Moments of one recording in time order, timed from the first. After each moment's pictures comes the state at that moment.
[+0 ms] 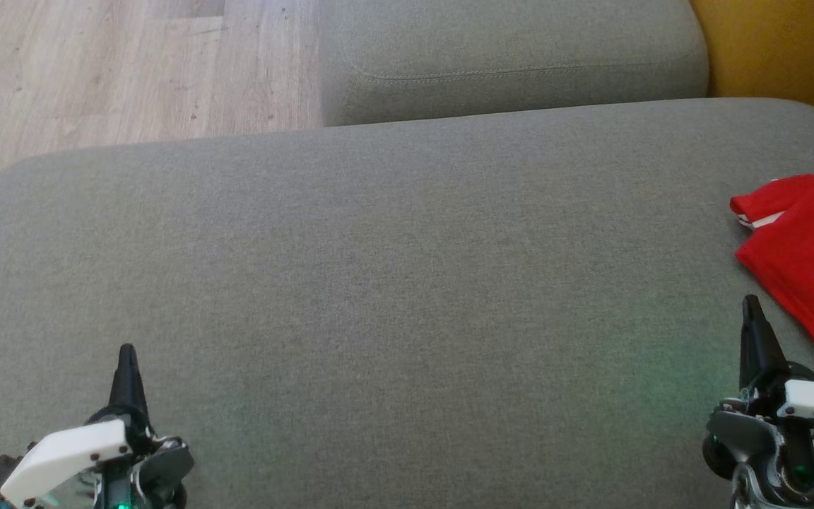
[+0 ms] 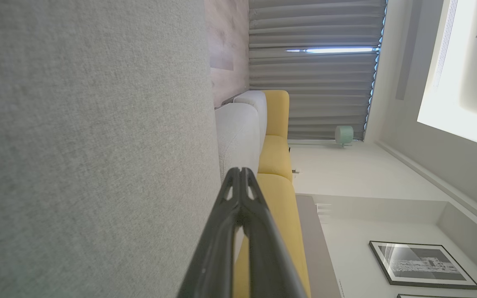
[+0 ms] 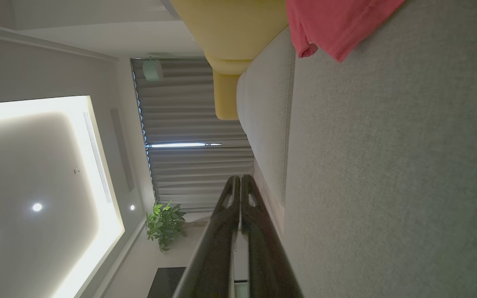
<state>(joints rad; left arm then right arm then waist) -0.06 0.07 0.04 0.27 -1.64 -0.12 0.08 -0.06 -0.06 -0.11 0.27 1.63 0.13 0.09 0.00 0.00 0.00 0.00</state>
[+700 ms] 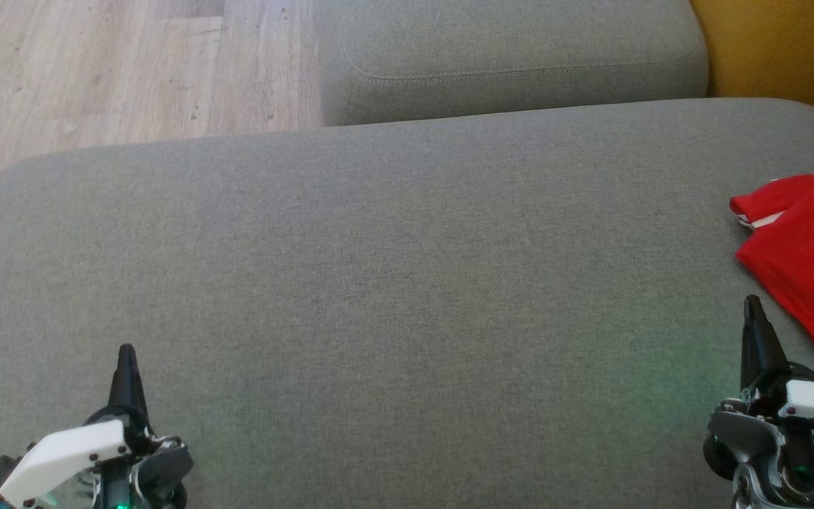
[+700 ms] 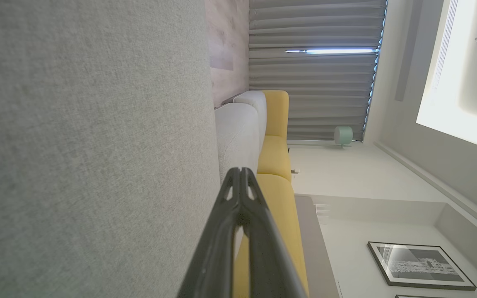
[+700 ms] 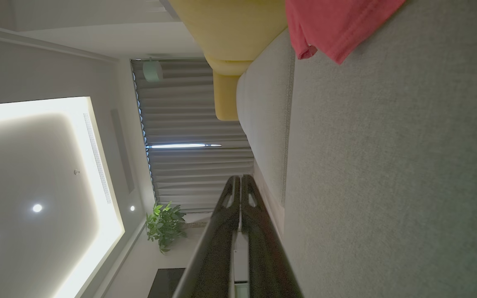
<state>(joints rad) -0.06 0.06 0.06 0.27 -1.64 -0.12 0.09 -0.06 -0.06 -0.11 0.28 1.63 0.13 0.09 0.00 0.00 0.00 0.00</state>
